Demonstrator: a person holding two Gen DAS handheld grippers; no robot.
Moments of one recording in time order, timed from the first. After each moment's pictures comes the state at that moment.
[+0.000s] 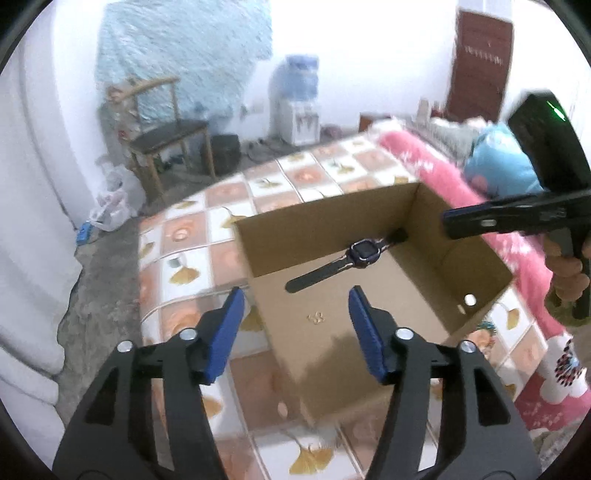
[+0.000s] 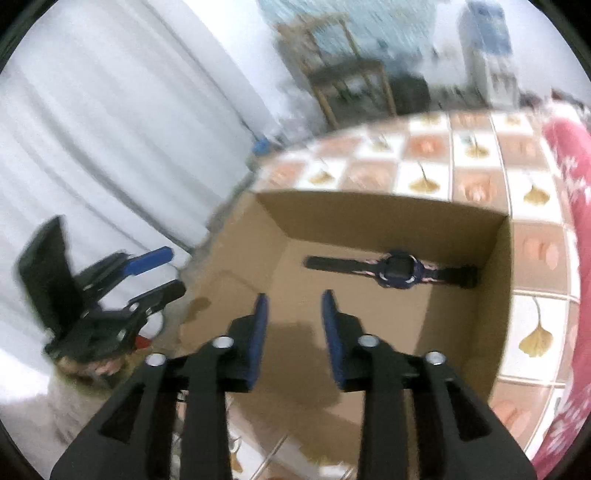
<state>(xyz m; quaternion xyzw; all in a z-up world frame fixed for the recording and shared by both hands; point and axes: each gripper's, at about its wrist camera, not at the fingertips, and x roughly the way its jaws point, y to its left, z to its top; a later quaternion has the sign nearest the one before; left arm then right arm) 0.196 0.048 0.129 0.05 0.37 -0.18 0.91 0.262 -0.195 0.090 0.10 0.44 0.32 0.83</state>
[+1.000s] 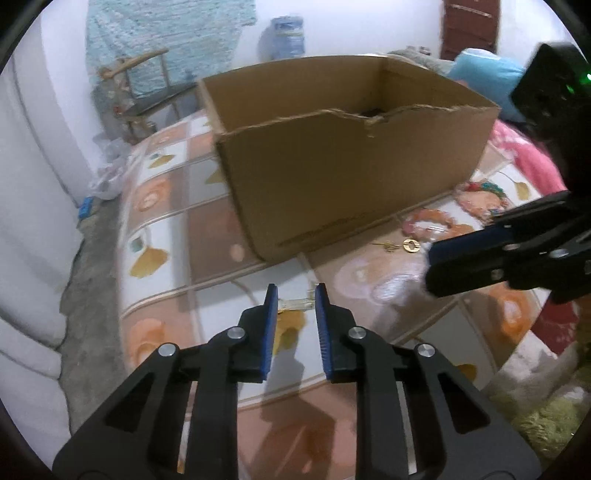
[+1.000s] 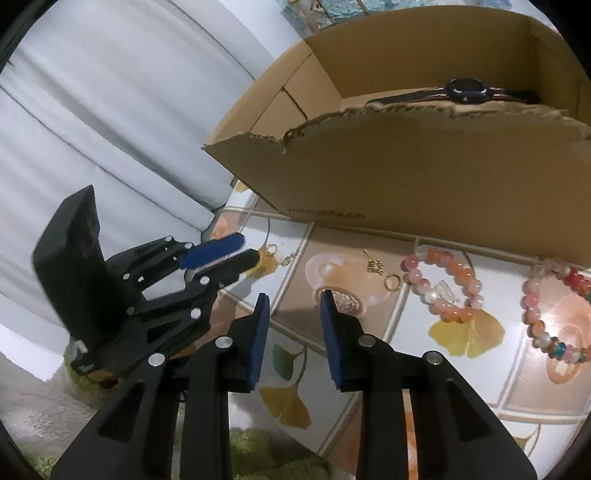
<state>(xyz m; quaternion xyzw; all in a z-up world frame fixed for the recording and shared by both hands) 0.094 0.029 -0.003 0.12 0.42 -0.18 0.88 0.153 -0.116 -0.043 0.13 0.52 0.31 0.79</state>
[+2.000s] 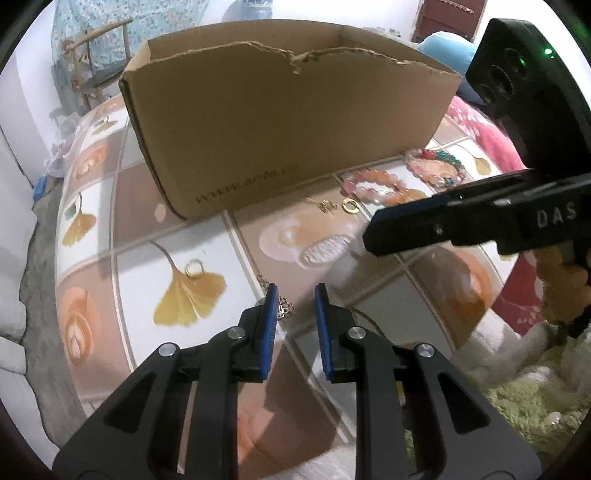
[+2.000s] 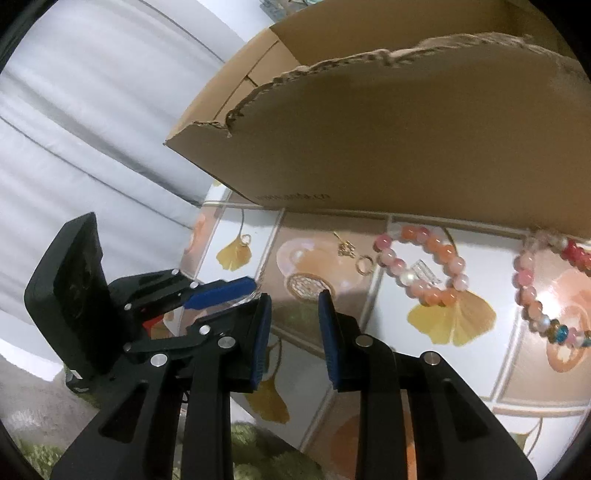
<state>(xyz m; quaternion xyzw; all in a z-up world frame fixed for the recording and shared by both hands) 0.081 0.014 -0.026 0.07 0.48 -0.25 0.84 0.152 -0.144 -0.055 0.15 0.54 0.29 0.78</state>
